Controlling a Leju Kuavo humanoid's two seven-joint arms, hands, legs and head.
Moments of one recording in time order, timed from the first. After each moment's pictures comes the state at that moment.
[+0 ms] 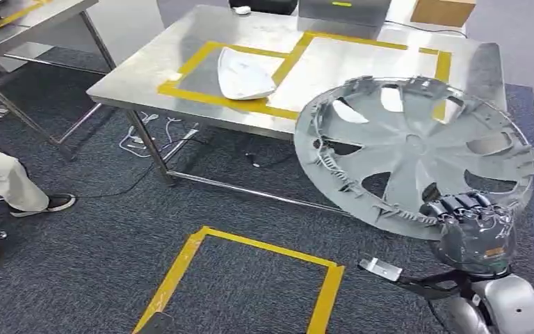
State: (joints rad) left arm -0.08 -0.17 0.71 -0.21 -1.11 0.34 -0.26; right arm 0.06 -0.15 0.30 -1.84 1.33 -0.69 -0.29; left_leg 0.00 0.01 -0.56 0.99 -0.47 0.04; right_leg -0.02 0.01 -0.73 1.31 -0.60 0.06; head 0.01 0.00
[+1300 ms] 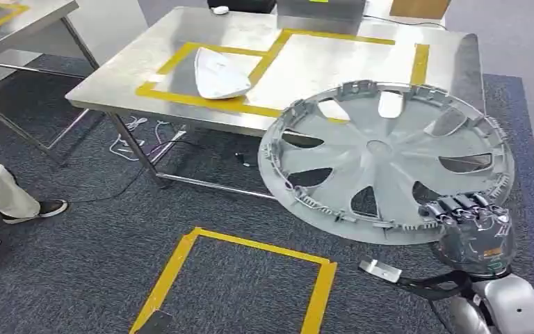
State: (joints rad) left arm -0.08 -0.18 0.71 -0.21 -1.09 0.36 -0.28; right arm 0.06 -0.15 0.30 -1.84 1.32 -0.69 -0.31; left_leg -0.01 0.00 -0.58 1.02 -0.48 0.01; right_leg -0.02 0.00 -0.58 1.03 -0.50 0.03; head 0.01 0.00
